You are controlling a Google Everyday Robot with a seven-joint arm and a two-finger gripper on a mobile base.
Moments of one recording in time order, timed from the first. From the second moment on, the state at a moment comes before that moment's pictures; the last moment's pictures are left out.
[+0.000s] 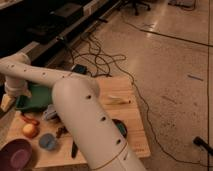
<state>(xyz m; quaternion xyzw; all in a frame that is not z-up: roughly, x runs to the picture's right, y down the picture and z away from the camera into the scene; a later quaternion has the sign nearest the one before) -0.481 0.065 0.778 0.05 -0.43 -0.84 0.33</state>
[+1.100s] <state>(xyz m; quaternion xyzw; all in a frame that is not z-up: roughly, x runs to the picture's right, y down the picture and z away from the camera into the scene) -0.440 0.133 0.757 -0.01 -0.47 -0.80 0.36</state>
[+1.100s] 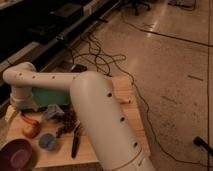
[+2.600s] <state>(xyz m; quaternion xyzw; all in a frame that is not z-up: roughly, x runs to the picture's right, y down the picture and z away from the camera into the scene) -0.488 0.159 0.817 0.01 -0.51 -0.80 0.32</state>
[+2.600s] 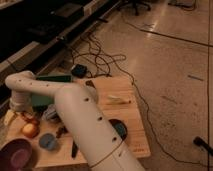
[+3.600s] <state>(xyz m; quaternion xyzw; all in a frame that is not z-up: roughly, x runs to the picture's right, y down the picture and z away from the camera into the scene) -0.490 0.158 0.829 0.01 -0.49 -0.81 0.31</state>
